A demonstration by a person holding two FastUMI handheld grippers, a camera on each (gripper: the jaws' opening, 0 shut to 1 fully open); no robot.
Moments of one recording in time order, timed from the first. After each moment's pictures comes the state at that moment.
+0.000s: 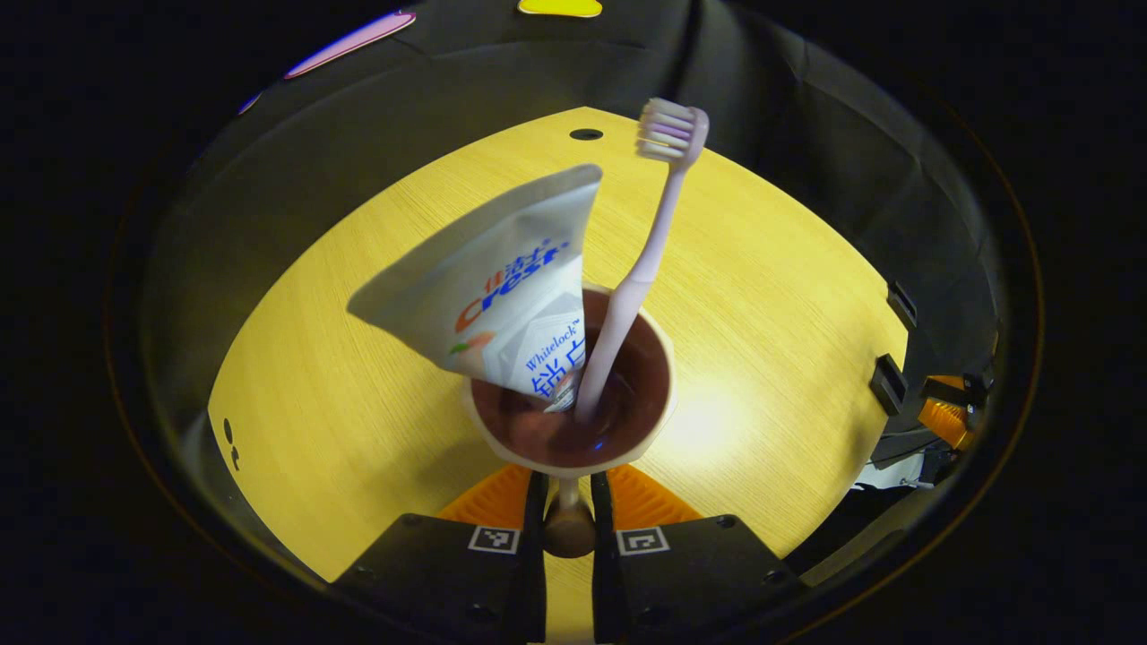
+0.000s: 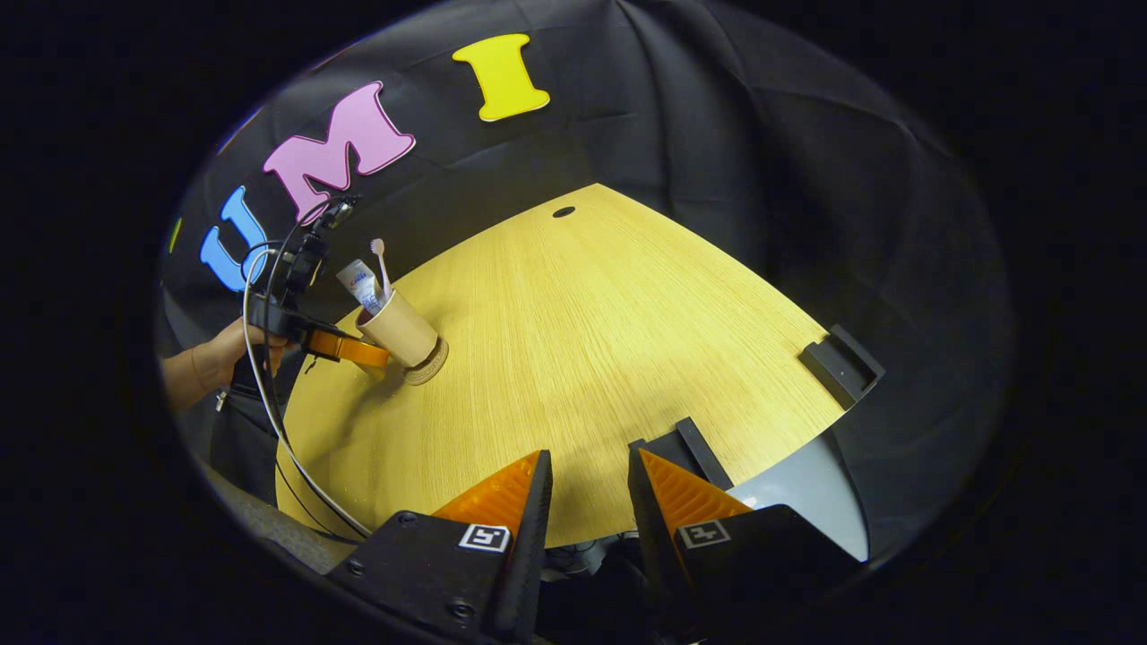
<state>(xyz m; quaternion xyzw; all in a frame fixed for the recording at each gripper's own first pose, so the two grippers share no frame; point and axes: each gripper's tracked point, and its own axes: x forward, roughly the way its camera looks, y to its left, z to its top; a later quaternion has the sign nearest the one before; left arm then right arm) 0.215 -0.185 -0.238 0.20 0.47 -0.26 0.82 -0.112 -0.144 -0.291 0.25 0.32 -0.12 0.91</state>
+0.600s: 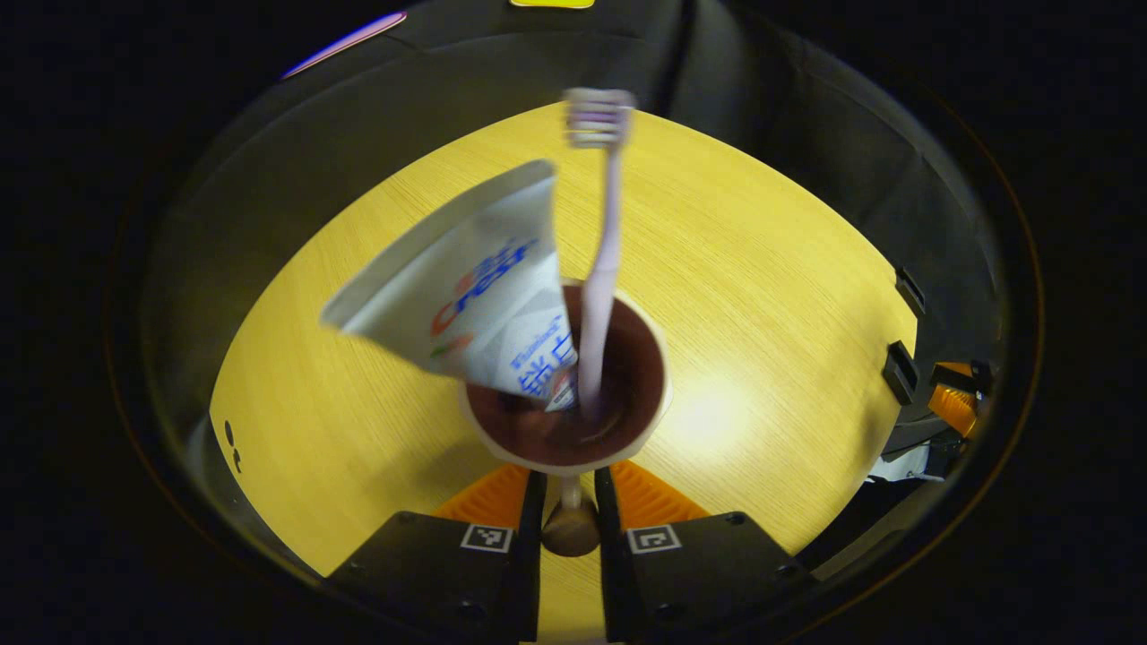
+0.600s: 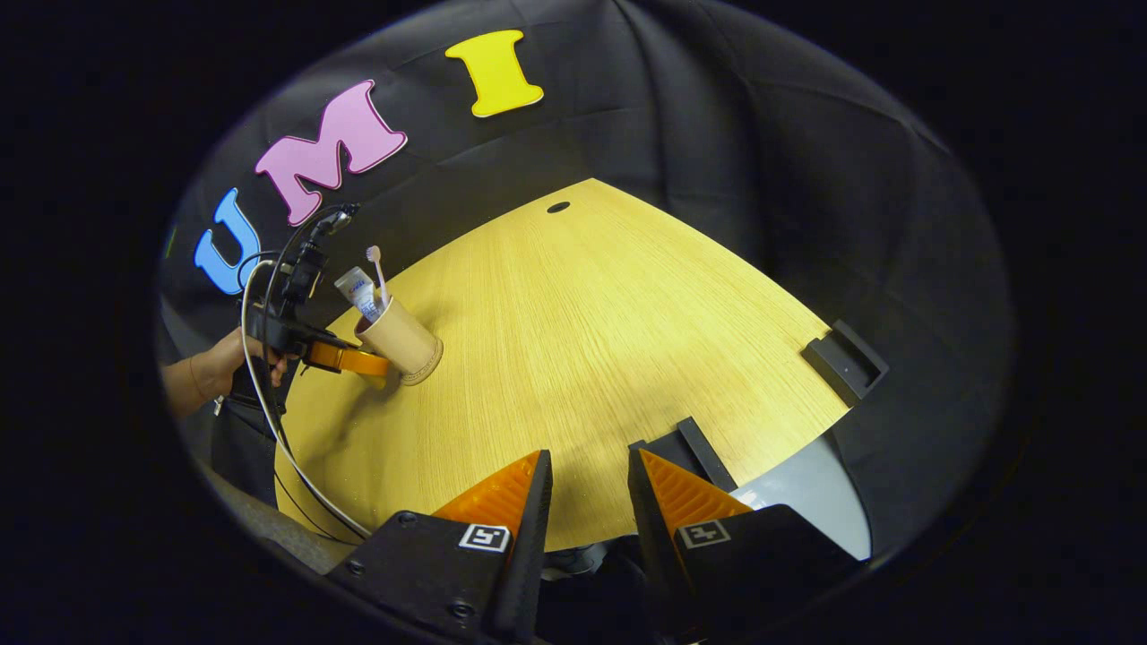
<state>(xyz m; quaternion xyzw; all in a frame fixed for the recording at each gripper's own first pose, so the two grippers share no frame) 0.215 -0.182 -0.248 0.22 0.46 -0.26 0.82 -0.105 -0.140 -0.296 0.25 0.33 -0.12 0.90</state>
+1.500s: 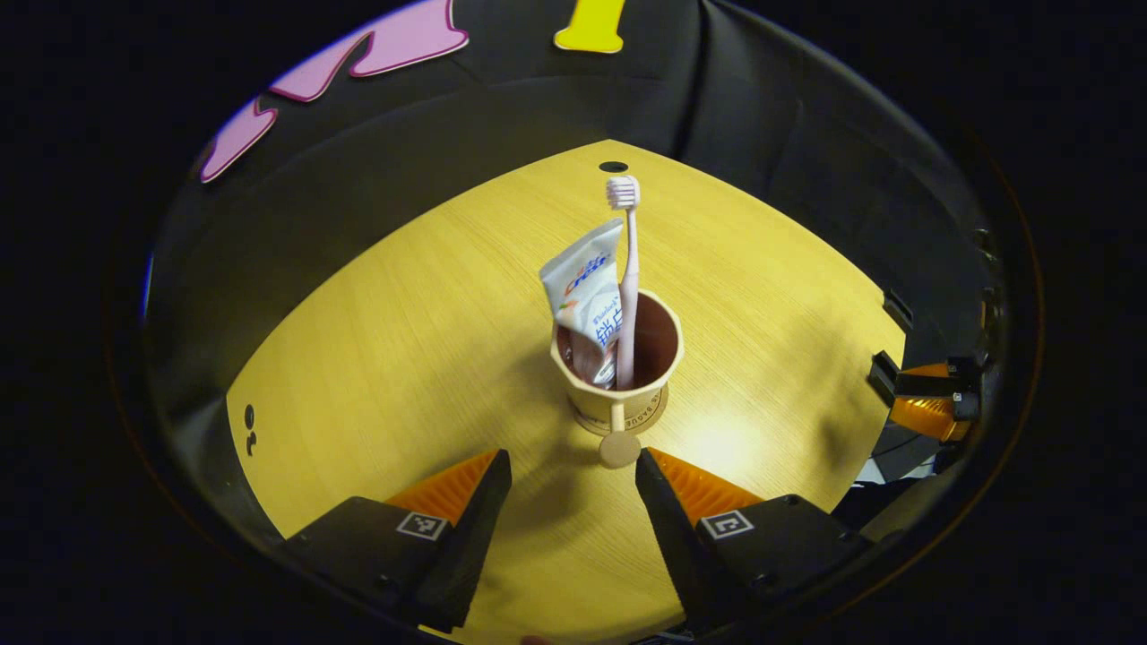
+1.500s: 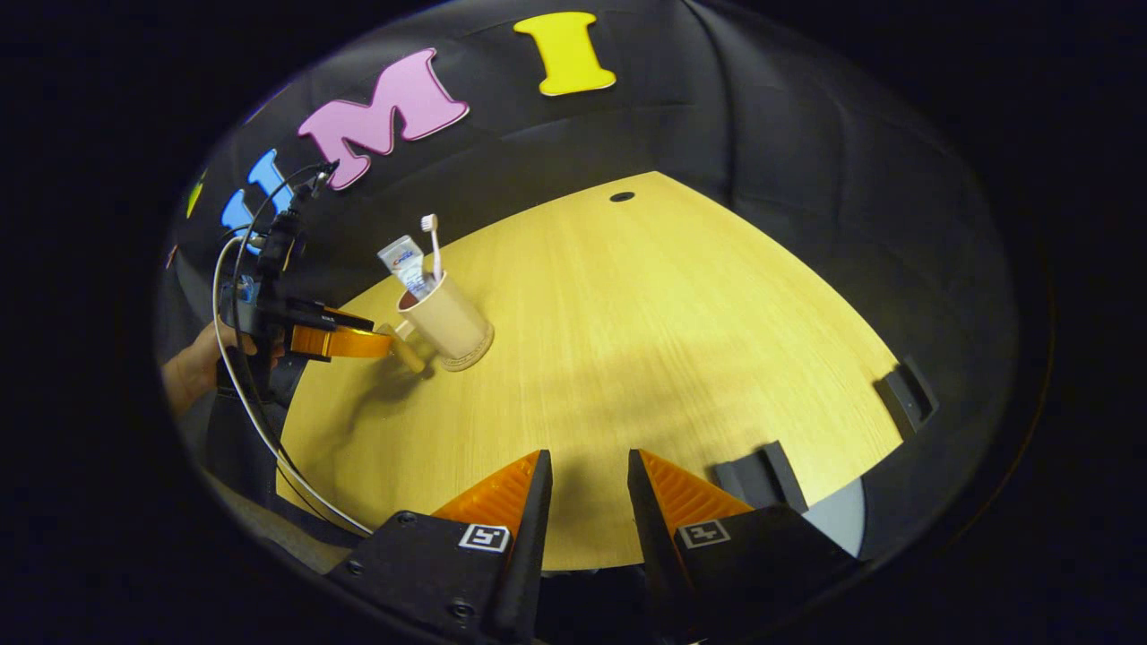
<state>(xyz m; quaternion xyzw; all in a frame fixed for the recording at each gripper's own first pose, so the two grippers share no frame) 0.190 -0.133 -0.199 0.17 0.40 -0.24 0.87 -0.061 -0.082 -0.287 0.21 0.34 -0.04 0.91</state>
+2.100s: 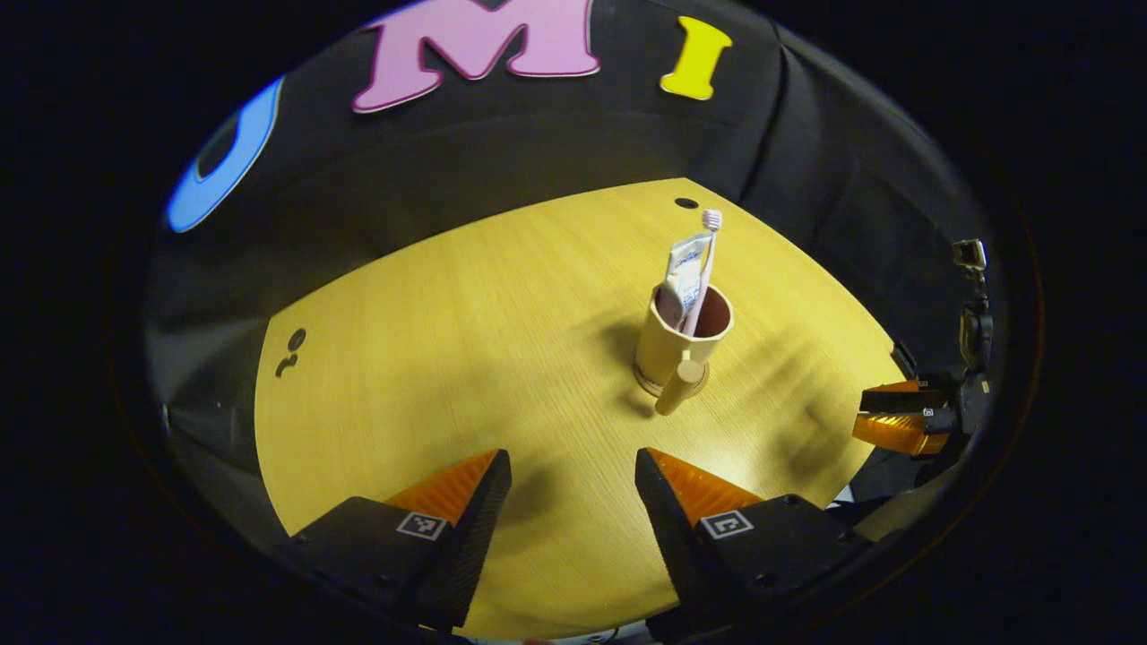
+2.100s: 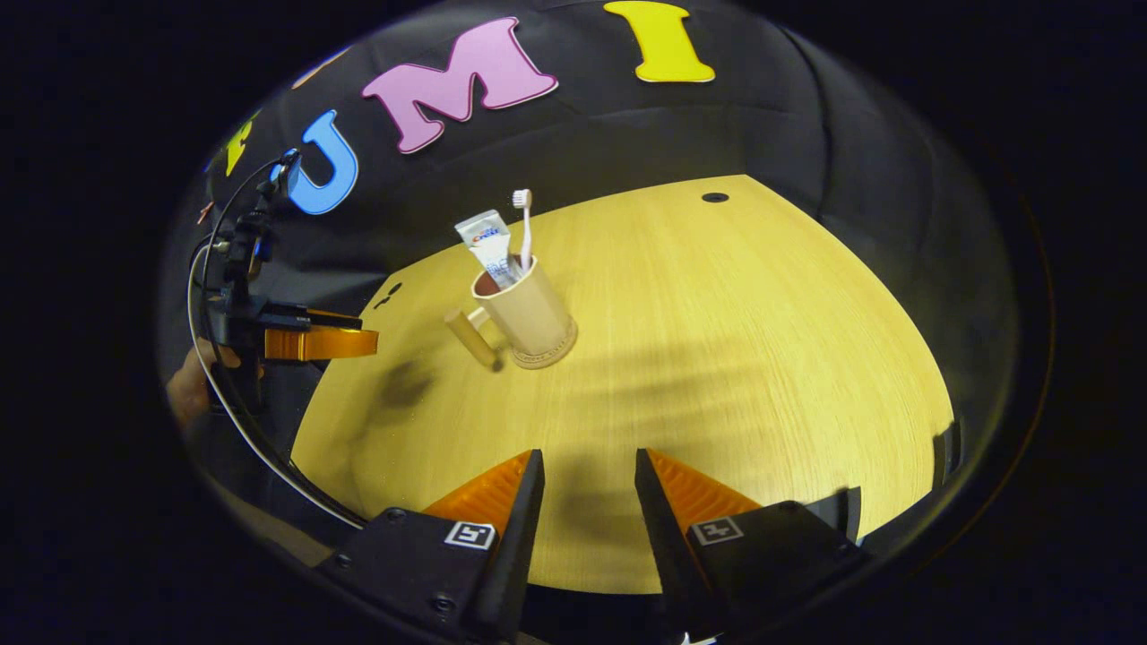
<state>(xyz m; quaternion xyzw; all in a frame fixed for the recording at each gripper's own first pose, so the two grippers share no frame) 0.138 -0.048 -0.177 0.07 0.38 -0.16 0.91 -0.016 -0.022 -0.269 0.18 0.35 0.07 0.92</state>
